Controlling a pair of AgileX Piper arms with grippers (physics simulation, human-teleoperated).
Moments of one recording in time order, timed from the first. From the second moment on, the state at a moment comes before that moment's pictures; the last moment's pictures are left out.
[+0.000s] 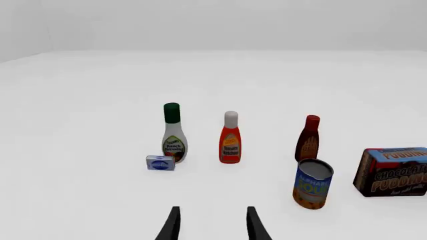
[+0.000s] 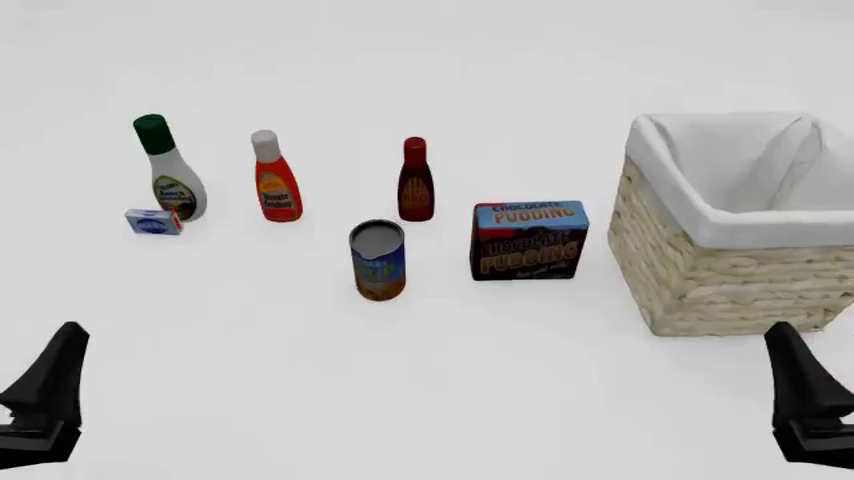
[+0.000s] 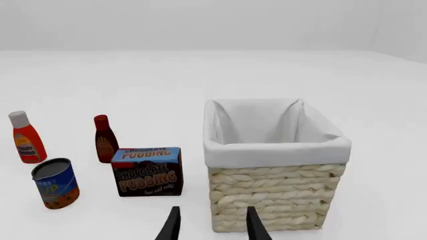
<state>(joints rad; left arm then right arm) 0.00 0.00 0.00 0.00 0.00 0.00 0.00 0.00 0.00 0.00</state>
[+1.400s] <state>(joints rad) 0.00 0.01 0.00 0.00 0.00 0.09 0.44 -0.48 0.12 -0.08</state>
